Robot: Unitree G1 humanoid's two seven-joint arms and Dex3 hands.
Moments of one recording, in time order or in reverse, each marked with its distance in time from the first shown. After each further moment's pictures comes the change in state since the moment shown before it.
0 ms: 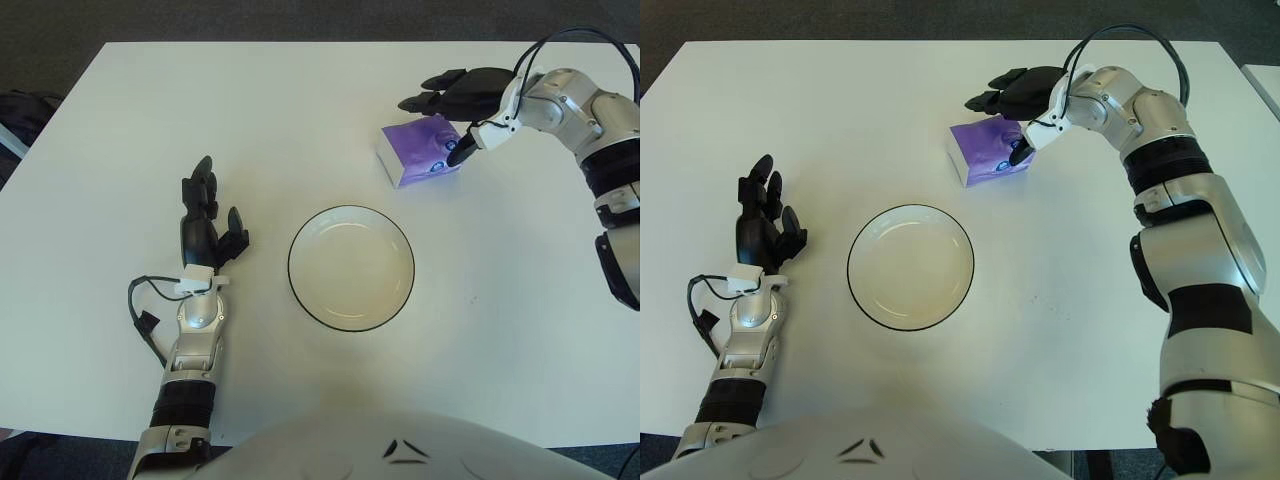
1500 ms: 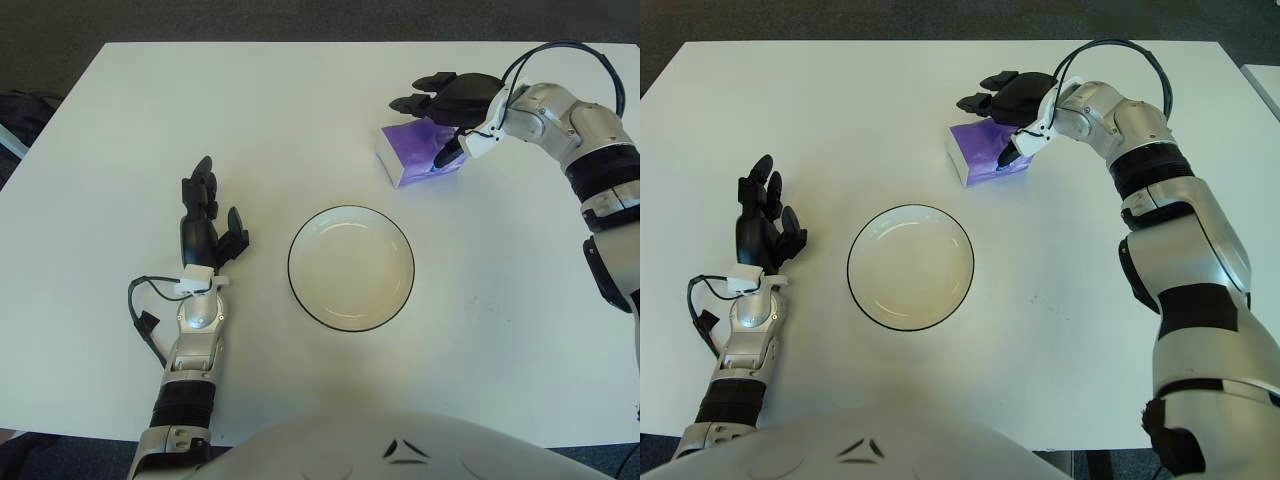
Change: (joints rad) left arm 0.000 0.000 0.000 0.000 -0.001 0.000 0.000; right arm 0.020 0.050 0.047 0.055 -0.053 0.037 -0.218
